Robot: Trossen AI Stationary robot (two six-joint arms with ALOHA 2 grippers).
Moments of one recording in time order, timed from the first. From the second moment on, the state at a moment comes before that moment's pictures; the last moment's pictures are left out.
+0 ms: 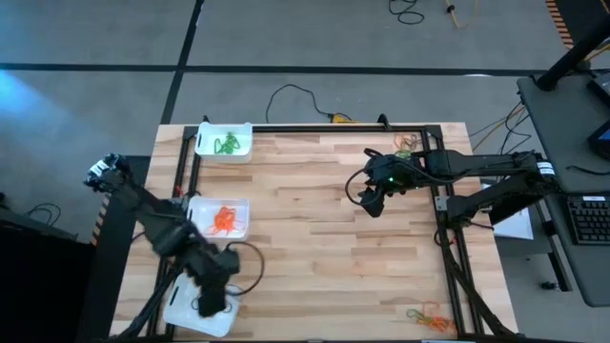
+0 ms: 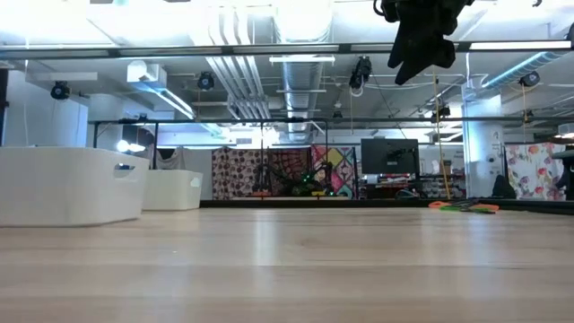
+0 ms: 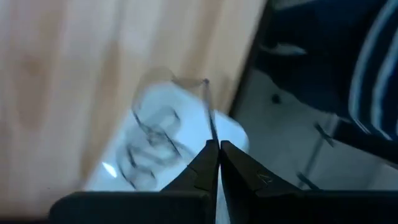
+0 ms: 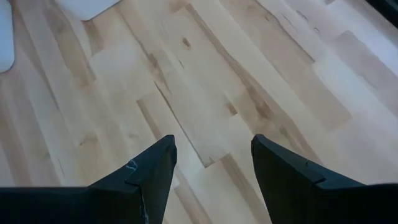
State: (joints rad) left arm -0.70 1.39 1.28 -1.02 0.20 -1.11; right arm -0.04 1.23 1.15 -0.86 0.12 0.52
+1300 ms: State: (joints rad) left arm -0.88 1.38 0.92 -0.94 0.44 -1.40; right arm -0.05 1.23 1.18 -0.95 -0.03 0.51
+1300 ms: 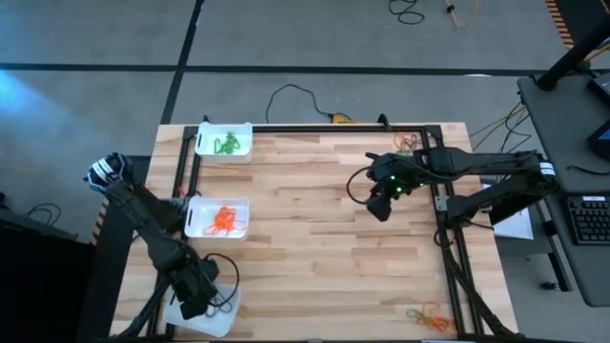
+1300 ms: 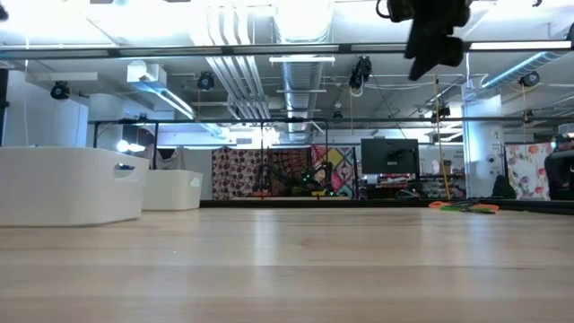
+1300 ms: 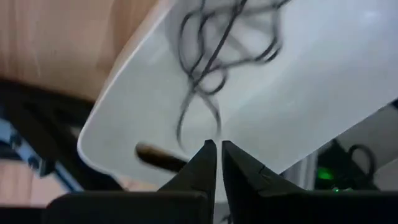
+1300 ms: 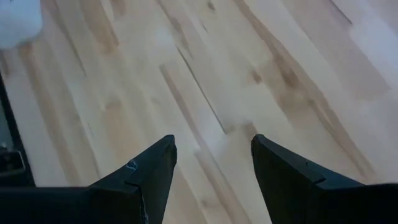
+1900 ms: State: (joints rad) left arm -0.85 1.25 1.11 -1.11 -0.15 -1.27; right arm -0.37 1.23 1.17 -1.35 0.18 0.58
